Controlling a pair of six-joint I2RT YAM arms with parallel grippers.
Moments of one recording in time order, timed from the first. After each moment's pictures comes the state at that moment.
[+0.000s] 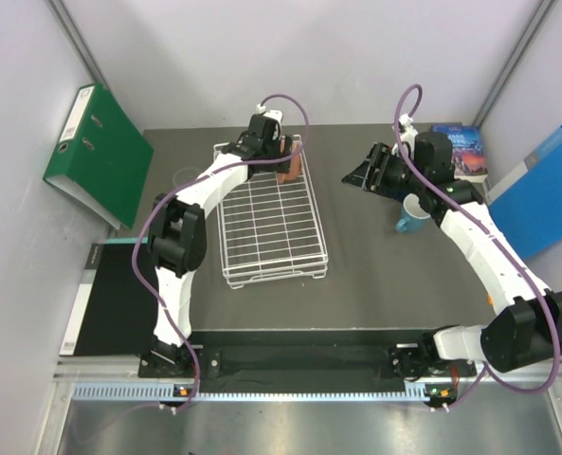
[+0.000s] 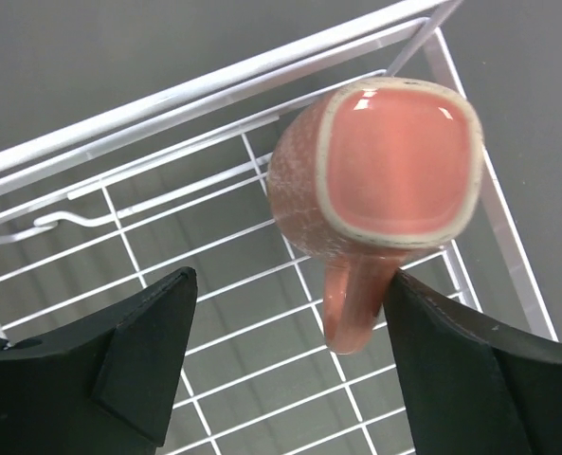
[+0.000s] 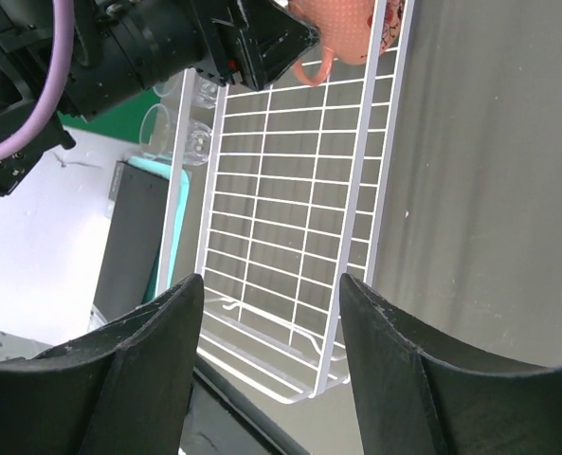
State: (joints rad) left arm -0.43 2.12 1.84 -0.41 -0.12 -0.19; right arm 0.27 1.30 1.21 -0.38 -0.47 0.56
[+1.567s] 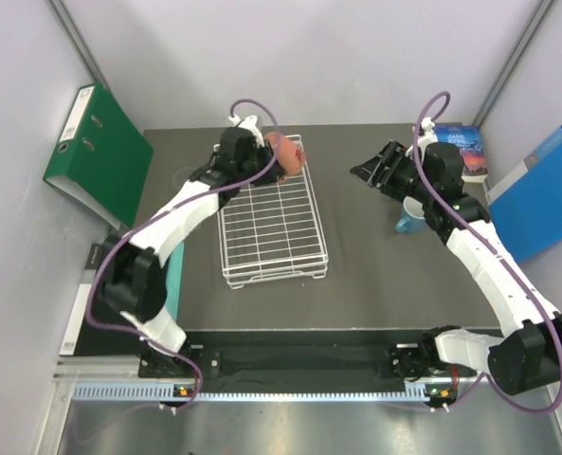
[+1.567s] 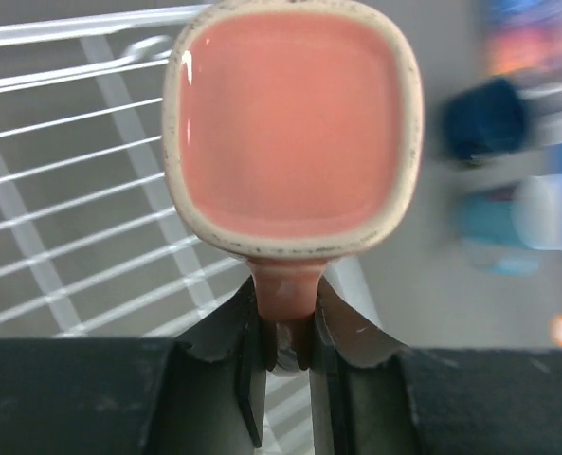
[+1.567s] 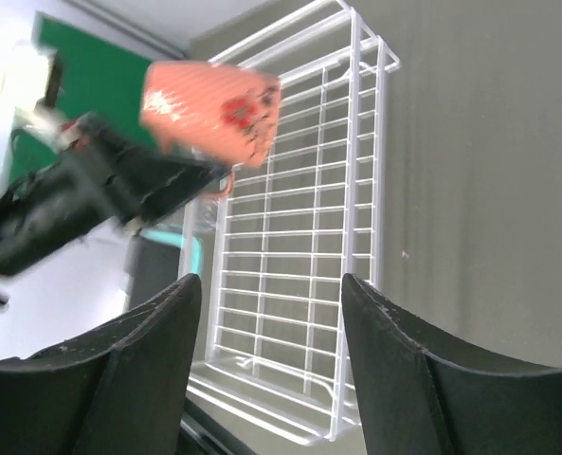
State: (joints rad) left arm -0.46 1.73 1.46 -0.29 0.09 -0.48; right arm 0.27 1.19 1.11 -0.25 -0.33 0.68
